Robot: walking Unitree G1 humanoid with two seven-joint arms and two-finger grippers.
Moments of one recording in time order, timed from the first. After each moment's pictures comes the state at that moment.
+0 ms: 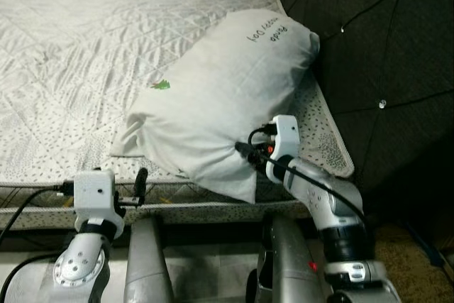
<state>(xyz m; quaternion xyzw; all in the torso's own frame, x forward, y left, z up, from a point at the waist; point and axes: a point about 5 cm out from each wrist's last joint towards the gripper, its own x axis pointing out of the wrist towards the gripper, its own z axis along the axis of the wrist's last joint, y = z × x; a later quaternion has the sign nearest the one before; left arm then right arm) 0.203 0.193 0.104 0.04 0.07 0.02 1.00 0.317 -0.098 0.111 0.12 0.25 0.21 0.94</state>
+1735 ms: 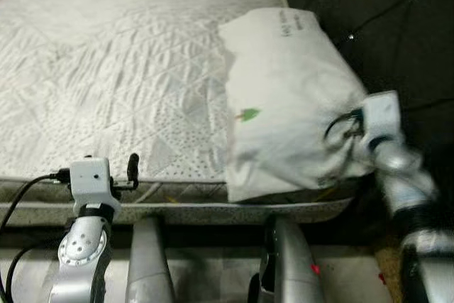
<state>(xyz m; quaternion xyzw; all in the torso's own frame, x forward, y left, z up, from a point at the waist) 0.228 0.205 0.099 0.05 0.05 0.06 1.00 0.340 -0.253 0.121 -0.17 0.12 -0.04 0.98</state>
